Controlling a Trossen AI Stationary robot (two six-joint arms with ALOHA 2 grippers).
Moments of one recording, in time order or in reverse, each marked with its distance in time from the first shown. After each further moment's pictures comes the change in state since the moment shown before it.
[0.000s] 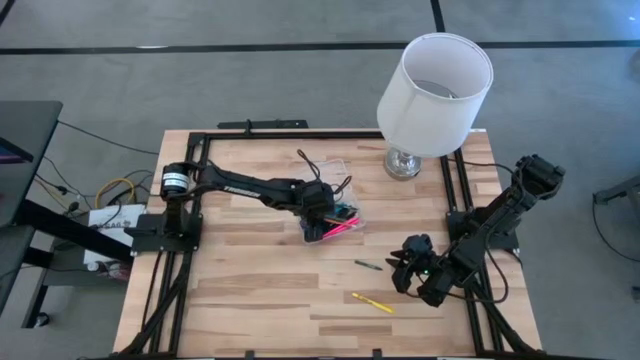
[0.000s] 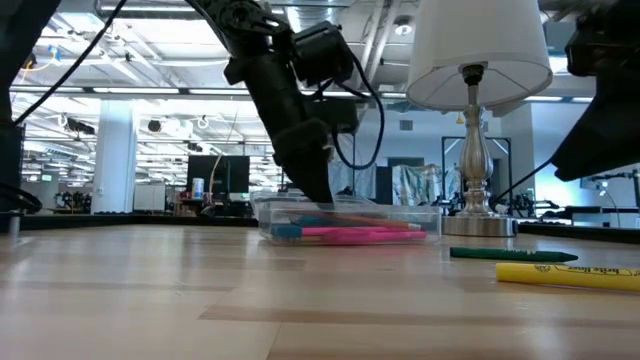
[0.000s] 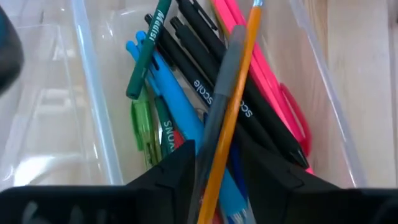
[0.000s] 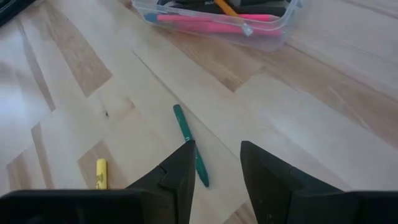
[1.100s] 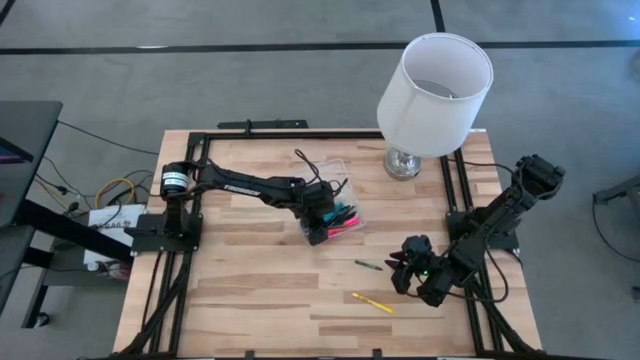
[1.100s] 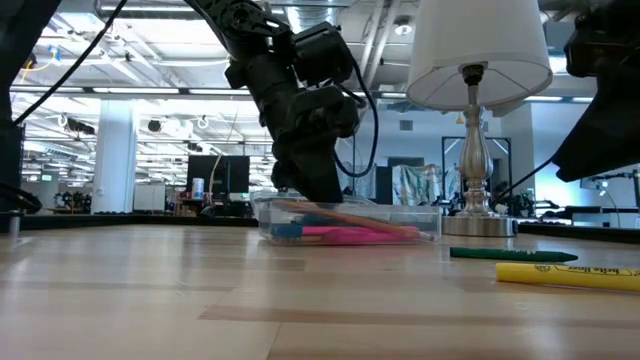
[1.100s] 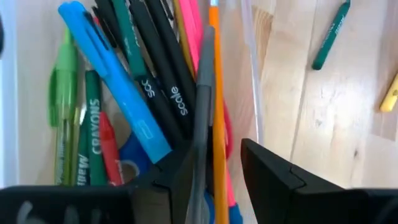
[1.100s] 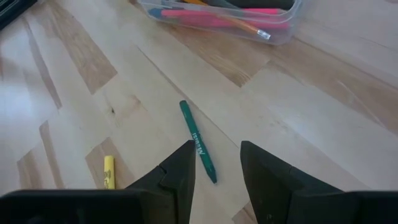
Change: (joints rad) left arm 0.014 -0.003 0.000 0.011 0.237 -0.315; right arm -0.004 0.000 0.000 0.024 -0.023 -0.001
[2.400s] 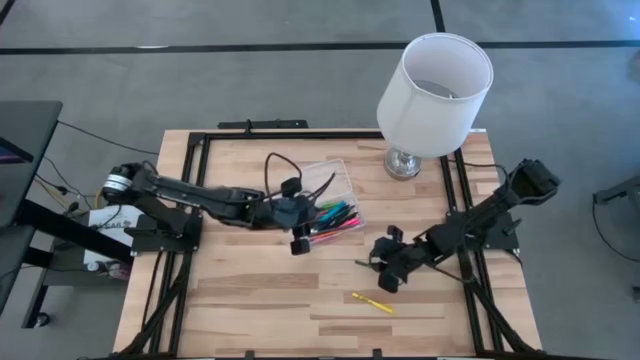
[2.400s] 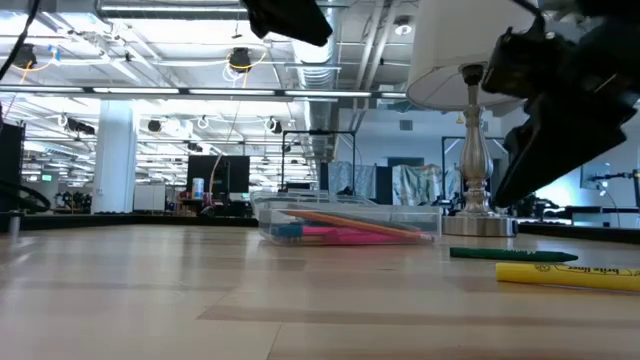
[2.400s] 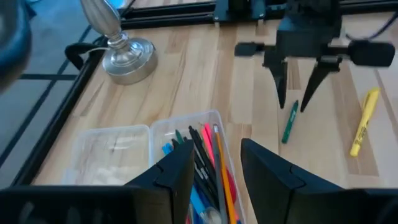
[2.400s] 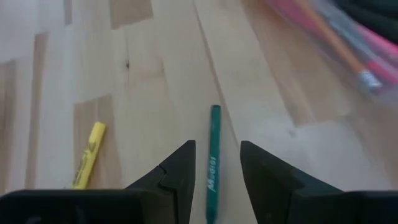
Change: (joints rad) left arm -0.296 -0.417 0.000 -0.041 -0.616 0.181; right arm -0.313 0.080 0.000 0.296 -0.418 -0.805
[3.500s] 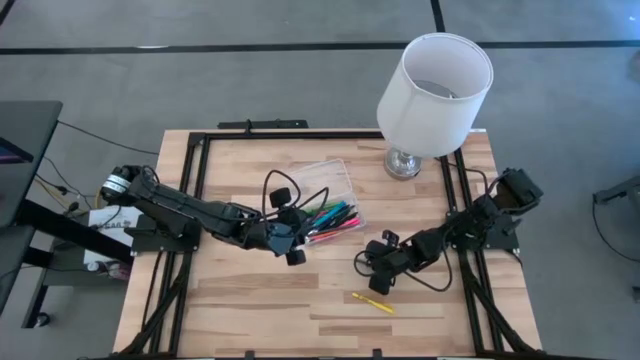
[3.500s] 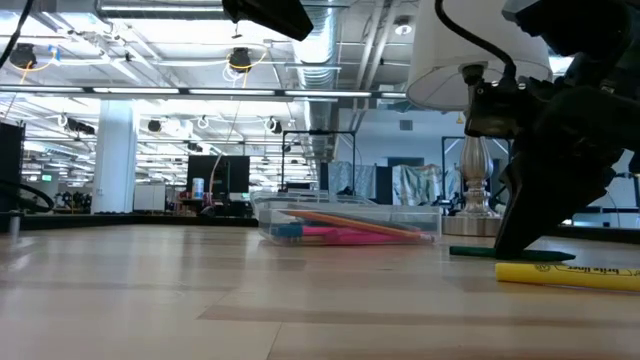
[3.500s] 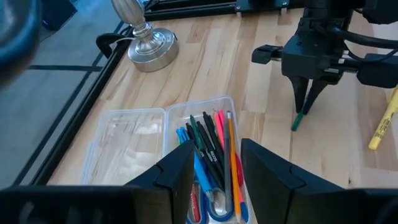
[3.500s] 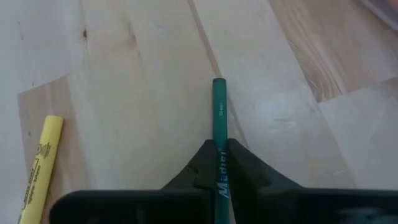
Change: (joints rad) left arm -0.127 0.004 0.000 -0.089 -0.229 -0.119; right arm -0.039 0.212 0.056 -0.034 -0.070 0.087
